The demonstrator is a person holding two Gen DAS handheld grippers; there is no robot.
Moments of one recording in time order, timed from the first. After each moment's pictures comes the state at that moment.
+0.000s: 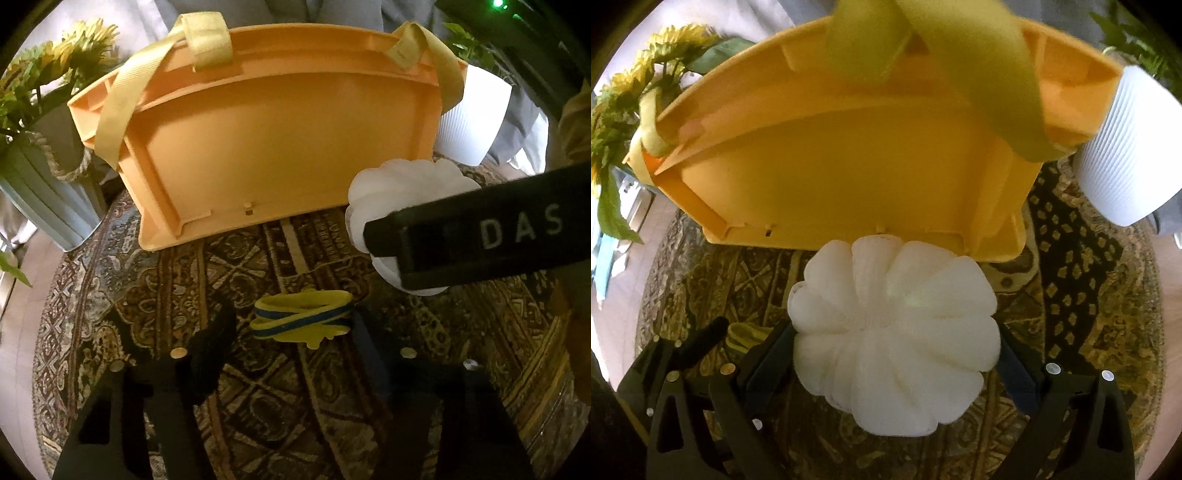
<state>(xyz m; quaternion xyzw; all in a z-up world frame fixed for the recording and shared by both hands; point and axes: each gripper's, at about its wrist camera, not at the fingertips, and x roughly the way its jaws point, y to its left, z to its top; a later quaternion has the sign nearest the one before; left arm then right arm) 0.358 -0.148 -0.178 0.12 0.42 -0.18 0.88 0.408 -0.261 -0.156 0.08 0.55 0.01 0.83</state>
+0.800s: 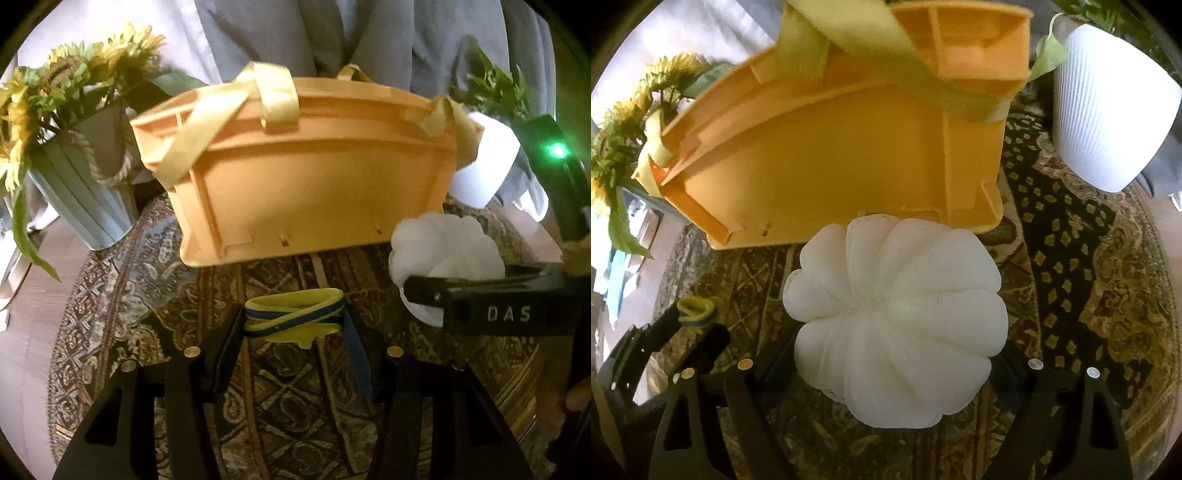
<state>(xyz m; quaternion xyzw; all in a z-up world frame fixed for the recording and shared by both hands) 0.359 -0.121 -0.142 0.07 0.40 -0.16 0.90 0.373 -0.260 -0.160 0.13 0.52 0.00 0.85</state>
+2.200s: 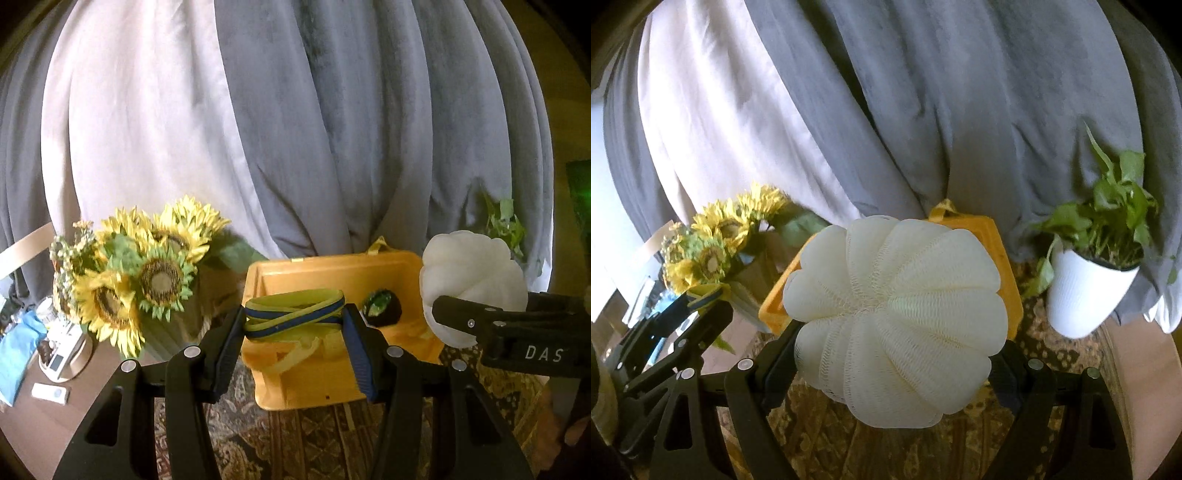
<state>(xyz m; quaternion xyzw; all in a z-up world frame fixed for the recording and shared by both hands) 0.358 -0.089 0.015 0.05 0.22 -0.12 0.97 0.369 -0.253 0.012 0.11 0.32 0.03 0.94</state>
